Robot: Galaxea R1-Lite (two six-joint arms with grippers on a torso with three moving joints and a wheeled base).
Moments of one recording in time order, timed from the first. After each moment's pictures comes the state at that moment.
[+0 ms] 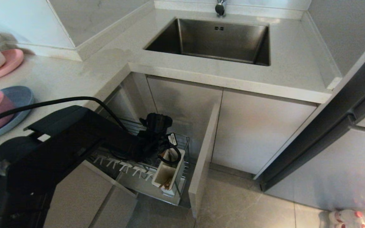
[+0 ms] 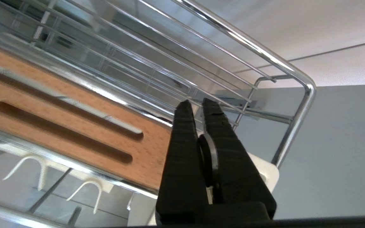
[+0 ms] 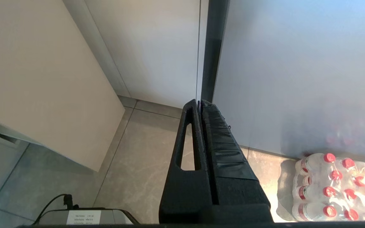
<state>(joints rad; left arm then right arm) -0.46 2.28 -1.36 -0.34 0.33 -0.48 0.00 0.00 0.00 0.00 -0.01 0.02</state>
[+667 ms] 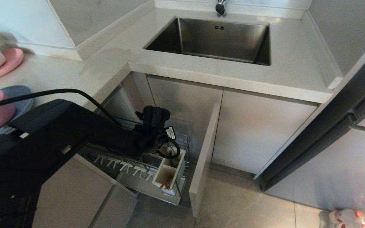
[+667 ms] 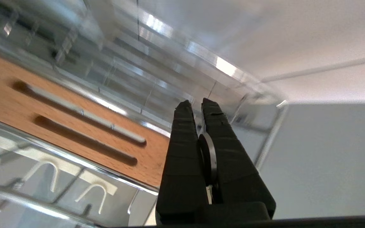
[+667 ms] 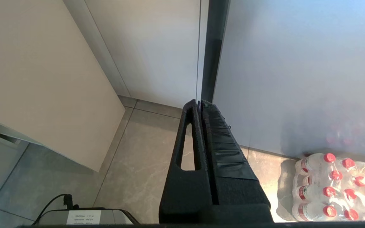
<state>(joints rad) -0.47 2.20 -1.35 -0.33 0.36 -0.48 0.00 0.00 0.00 0.00 -0.01 0.02</state>
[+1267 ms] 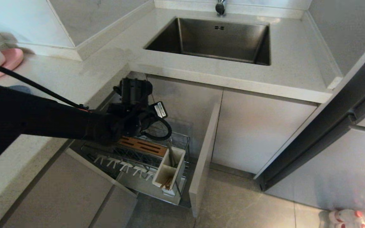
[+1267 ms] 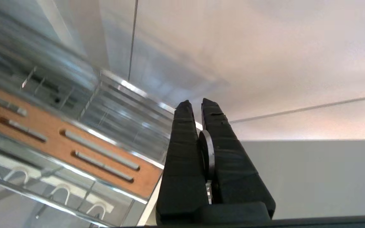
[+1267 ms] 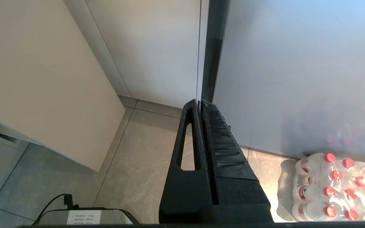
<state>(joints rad) -0.47 1.96 -1.31 -0.34 0.39 -0.45 0.00 0.00 0.00 0.00 -0.01 0.02</state>
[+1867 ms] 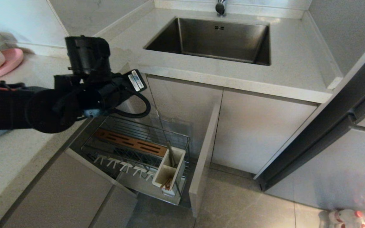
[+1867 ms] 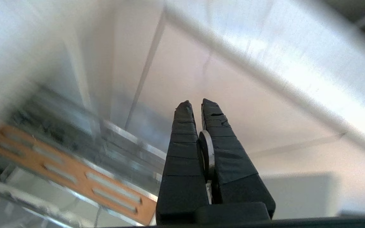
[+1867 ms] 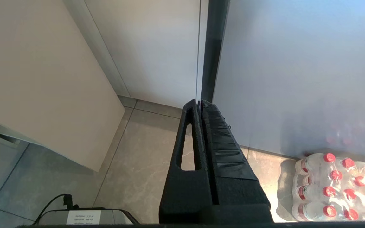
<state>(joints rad) -0.44 1.73 -1.30 -0.33 0.40 -0.39 0.00 0.00 0.00 0.00 -0.01 0.02</state>
